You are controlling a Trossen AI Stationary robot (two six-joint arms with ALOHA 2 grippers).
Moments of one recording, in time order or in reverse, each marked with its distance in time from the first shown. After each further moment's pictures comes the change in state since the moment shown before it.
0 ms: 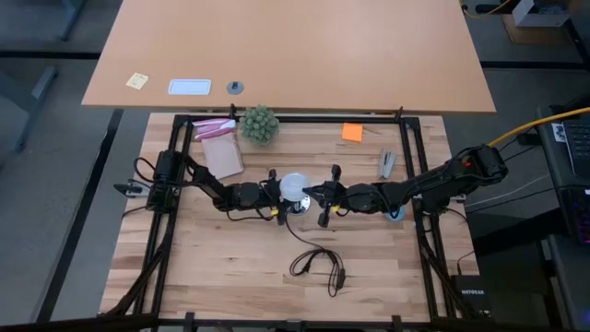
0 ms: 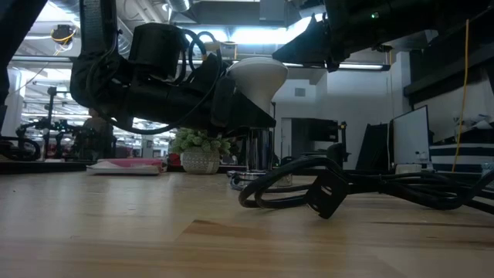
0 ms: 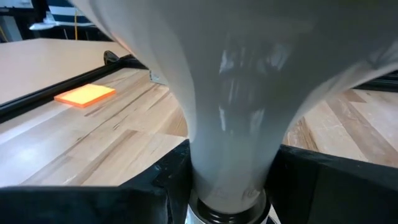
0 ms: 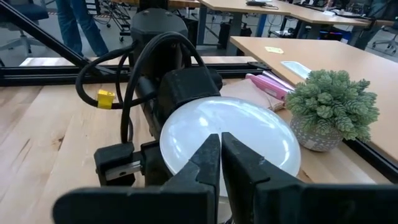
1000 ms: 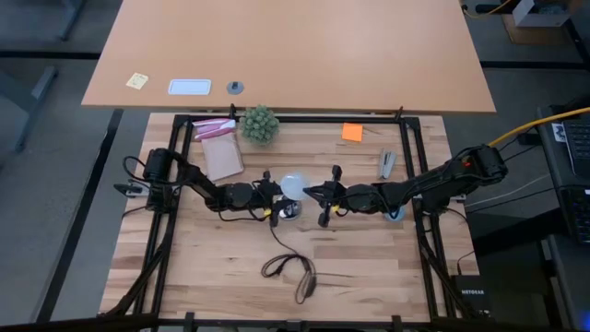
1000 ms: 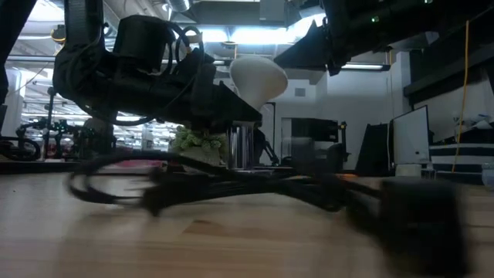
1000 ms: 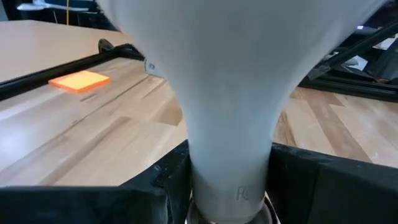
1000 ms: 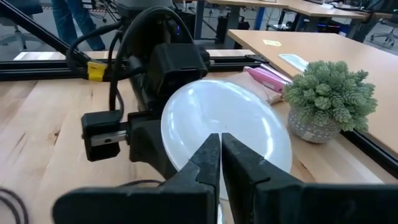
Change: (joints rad) left arm -0.011 -0.083 -0.086 -0.018 -0.001 -0.084; right arm -0.001 0.002 -0.004 -0.015 0.006 0.017
